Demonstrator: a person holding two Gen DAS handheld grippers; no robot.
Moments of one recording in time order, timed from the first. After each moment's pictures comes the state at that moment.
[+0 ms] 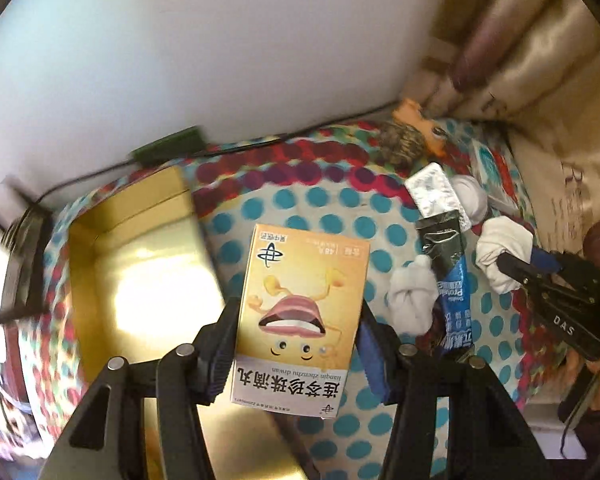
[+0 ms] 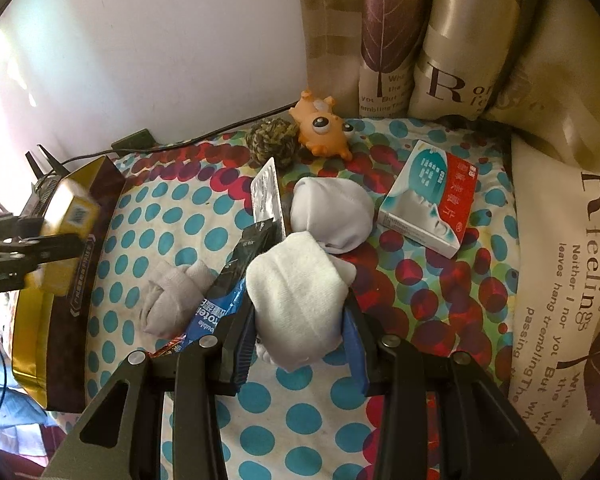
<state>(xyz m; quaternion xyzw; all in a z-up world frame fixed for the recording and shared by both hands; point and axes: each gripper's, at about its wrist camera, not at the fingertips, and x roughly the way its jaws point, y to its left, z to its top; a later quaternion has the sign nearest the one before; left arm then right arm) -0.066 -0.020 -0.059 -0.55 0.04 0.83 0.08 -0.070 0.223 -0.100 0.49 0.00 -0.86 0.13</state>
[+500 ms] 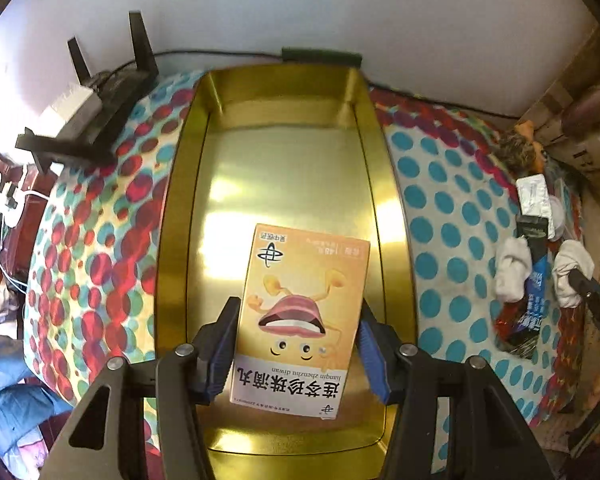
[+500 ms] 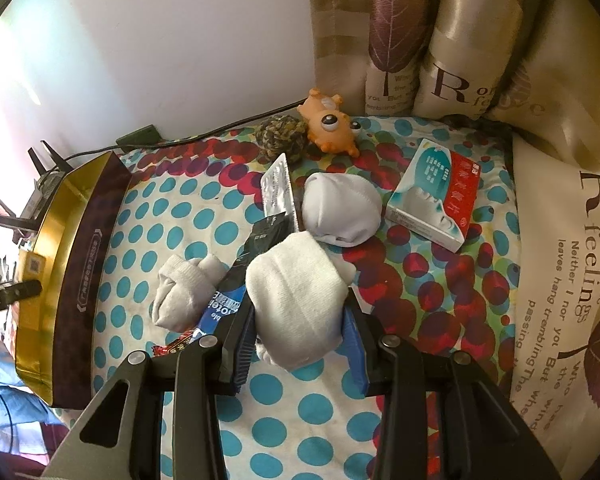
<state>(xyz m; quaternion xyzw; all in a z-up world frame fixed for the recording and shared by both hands) -0.009 -0.118 -0.097 -0.59 -0.07 0.80 -0.07 -0.067 0.223 -0.096 0.49 0.00 -0.86 0.14</state>
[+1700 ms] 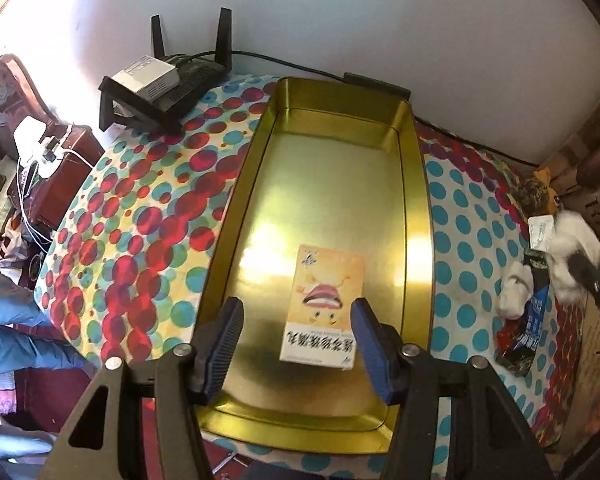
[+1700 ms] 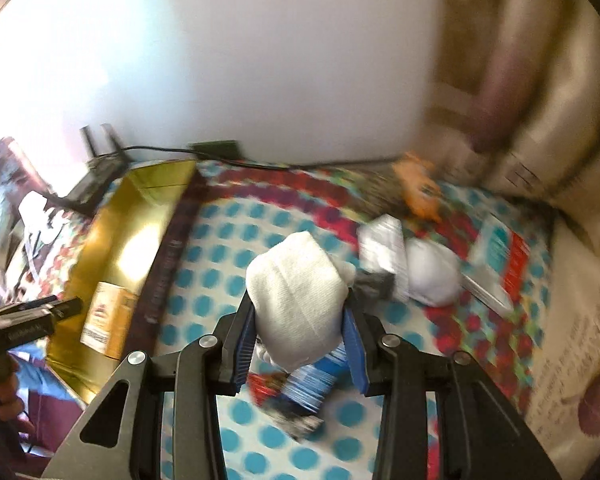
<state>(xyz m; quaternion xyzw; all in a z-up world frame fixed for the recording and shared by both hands) 0.041 -0.134 -0.072 -0.54 -0.12 0.82 -0.15 -0.054 0.139 -0.048 0.45 0.05 -0.86 0.23</state>
